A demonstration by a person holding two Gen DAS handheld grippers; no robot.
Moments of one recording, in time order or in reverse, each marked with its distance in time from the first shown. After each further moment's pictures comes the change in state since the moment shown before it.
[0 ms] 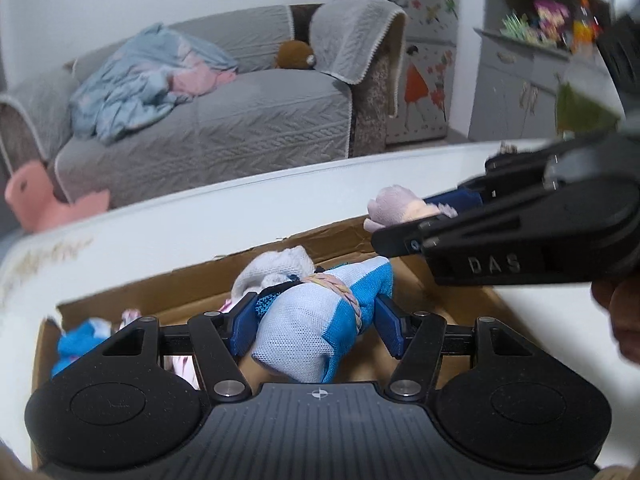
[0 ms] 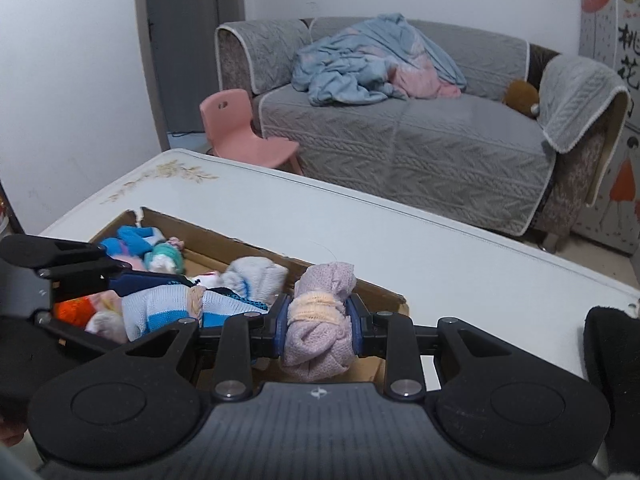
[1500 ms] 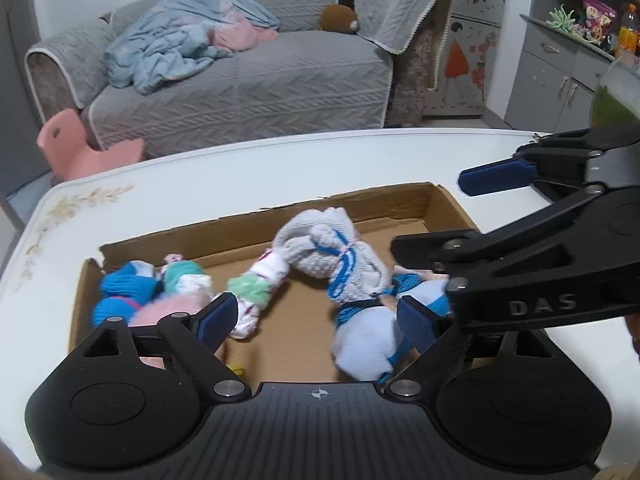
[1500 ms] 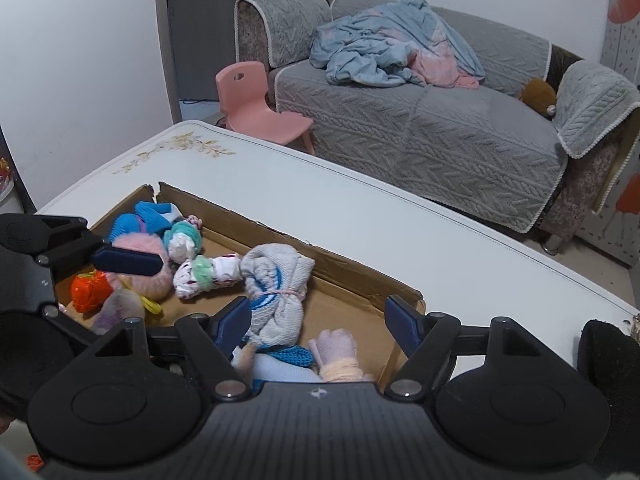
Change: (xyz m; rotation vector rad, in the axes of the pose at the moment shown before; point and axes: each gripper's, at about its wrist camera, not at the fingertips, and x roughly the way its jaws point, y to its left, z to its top) left arm -0.028 0.016 0.005 -0.137 0.138 0.066; right arm -0.011 0.025 0.013 -0.103 0.065 0.014
